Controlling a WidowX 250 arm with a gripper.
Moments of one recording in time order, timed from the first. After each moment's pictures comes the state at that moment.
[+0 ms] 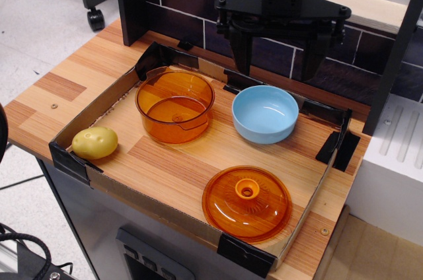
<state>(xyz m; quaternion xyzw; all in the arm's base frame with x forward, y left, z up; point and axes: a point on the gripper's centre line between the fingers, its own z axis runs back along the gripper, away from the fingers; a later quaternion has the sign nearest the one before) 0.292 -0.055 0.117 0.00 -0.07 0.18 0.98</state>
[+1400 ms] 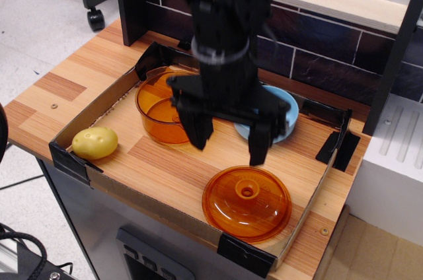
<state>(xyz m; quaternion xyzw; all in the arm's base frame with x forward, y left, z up) 0.225 -0.047 0.067 -0.04 -0.04 0.05 1.00</state>
